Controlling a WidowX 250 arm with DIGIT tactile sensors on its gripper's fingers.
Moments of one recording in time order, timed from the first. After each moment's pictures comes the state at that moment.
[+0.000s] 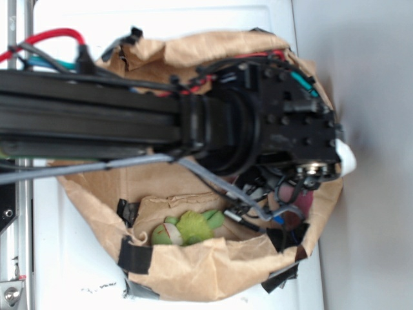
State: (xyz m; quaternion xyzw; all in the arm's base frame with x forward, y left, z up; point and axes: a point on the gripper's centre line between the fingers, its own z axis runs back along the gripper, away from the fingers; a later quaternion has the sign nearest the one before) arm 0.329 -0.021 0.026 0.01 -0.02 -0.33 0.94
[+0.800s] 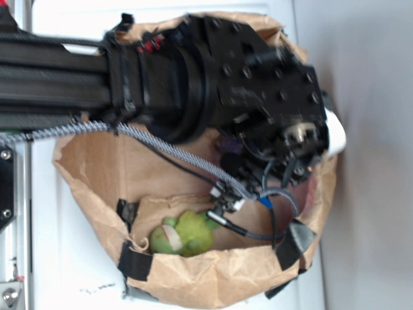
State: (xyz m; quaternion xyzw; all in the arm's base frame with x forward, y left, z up) arm 0.314 -0.010 0.057 -0.04 -0.05 -0.33 0.94
